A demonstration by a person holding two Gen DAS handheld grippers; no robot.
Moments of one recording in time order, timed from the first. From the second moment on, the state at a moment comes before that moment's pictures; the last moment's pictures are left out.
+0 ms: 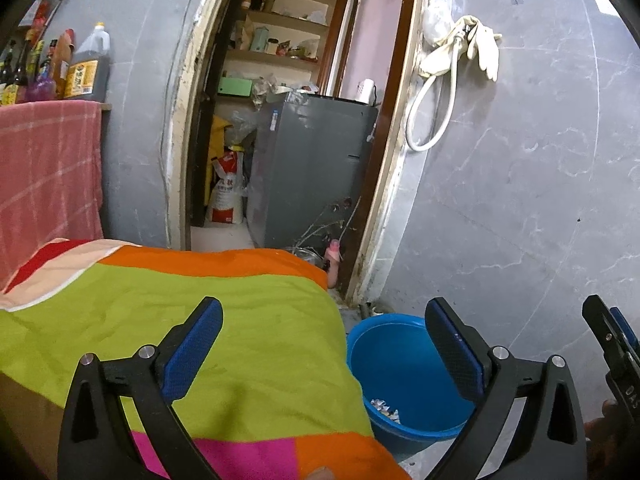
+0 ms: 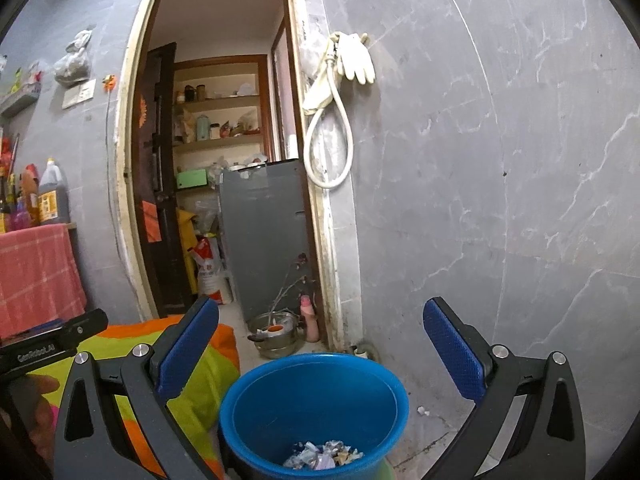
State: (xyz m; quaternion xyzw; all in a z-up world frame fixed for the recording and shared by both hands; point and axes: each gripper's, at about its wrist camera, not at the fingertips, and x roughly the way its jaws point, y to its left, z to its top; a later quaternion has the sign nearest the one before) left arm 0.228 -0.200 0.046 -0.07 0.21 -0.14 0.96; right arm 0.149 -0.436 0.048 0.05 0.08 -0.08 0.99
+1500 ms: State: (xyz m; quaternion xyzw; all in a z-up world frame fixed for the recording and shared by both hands) left arm 0.064 -0.120 0.033 -0.04 0.18 -0.13 0.97; right arm 0.015 -0.347 0.044 0.00 0.10 -0.06 0.99
